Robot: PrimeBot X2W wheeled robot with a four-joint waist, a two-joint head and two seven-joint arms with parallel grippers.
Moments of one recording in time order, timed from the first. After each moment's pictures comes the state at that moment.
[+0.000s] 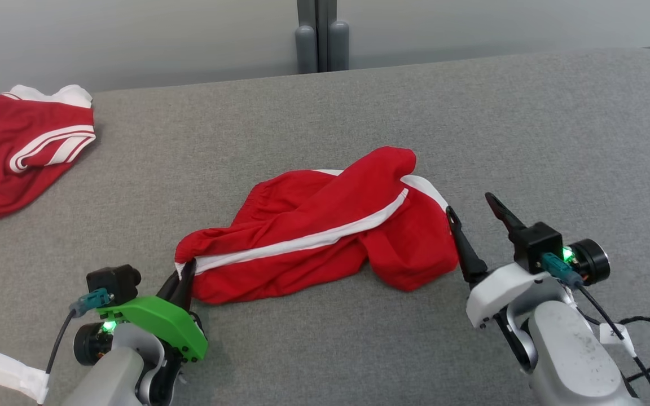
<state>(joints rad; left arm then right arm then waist) -0.41 0.29 -0.59 0.70 -0.91 -0.13 -0.20 -0.35 -0.05 0.13 0.45 0.03 0.13 -0.26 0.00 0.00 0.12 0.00</state>
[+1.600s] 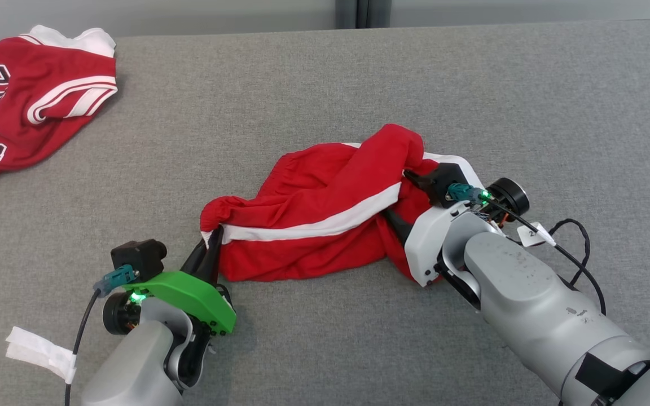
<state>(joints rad) -0.49 0.21 -0.61 0.71 -0.90 -0.13 -0.26 -0.85 -0.05 0.77 1.03 0.46 0.13 -0.24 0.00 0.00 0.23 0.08</state>
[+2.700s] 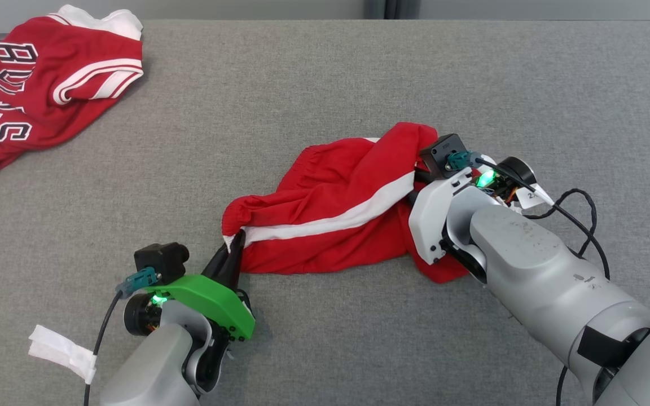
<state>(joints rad) -0.48 0.18 -0.66 0.71 -0.91 -0.13 -0.26 -0.99 -0.08 0.99 1.11 0.71 0.13 -0.15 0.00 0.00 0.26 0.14</state>
